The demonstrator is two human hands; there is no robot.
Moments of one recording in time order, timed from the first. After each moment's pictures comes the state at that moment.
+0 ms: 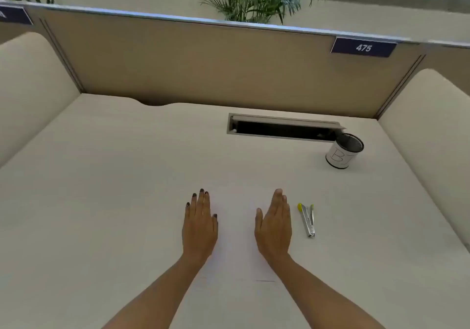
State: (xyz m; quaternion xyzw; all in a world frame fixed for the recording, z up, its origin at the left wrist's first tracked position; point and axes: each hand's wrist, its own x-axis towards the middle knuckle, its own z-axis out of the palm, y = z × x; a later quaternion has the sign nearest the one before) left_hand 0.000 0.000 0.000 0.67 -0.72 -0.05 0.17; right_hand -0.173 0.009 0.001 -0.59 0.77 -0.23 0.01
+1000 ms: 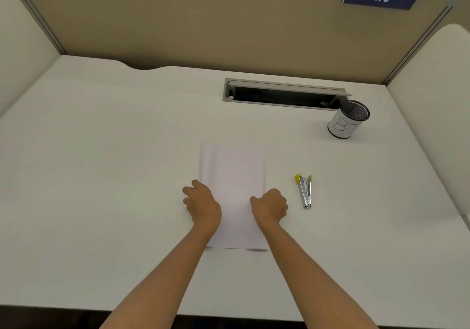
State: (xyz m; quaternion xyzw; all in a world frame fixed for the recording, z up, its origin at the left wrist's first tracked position) left_hand -0.037 0.001 0.019 0.83 -0.52 -0.22 0.07; right_hand -0.164 0.006 0.026 -0.32 0.88 -0.17 0.30
